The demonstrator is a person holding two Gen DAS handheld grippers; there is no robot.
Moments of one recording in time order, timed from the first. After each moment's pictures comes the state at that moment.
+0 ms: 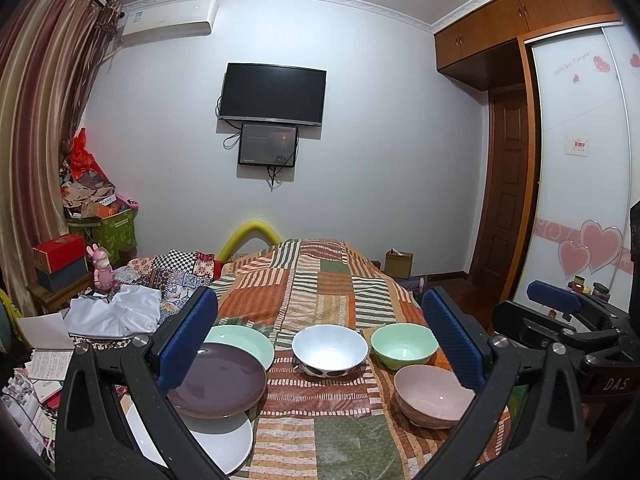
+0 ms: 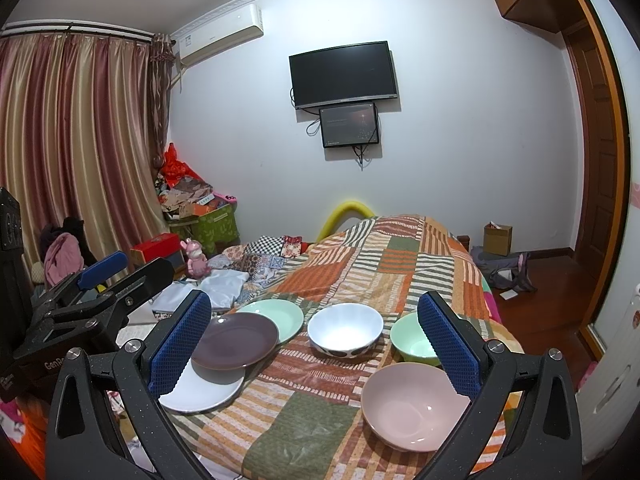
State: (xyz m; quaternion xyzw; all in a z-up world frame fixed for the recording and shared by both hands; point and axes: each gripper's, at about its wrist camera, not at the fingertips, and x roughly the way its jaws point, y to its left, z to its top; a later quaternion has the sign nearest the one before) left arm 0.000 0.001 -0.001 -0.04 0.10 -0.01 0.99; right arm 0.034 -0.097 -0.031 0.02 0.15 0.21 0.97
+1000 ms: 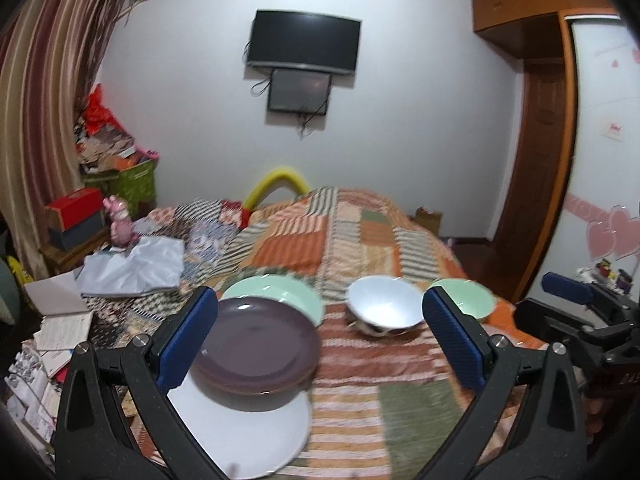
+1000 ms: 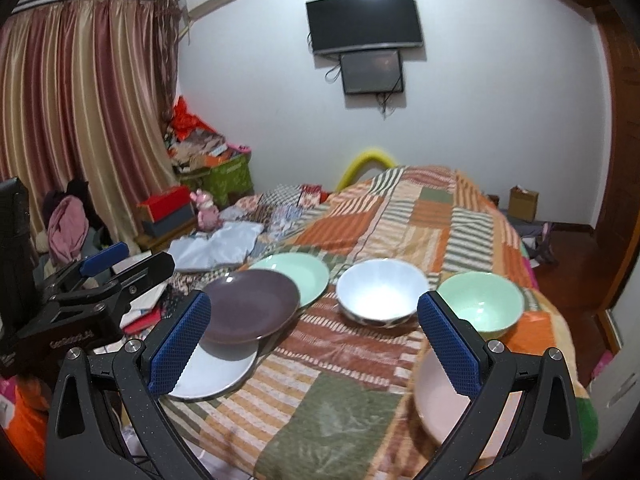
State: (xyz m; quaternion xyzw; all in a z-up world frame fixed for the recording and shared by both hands) left arm 0.050 0.078 -0.059 -0.06 0.20 0.03 0.98; right arm 0.089 -0.043 -0.088 -0.01 0.24 0.24 0.94
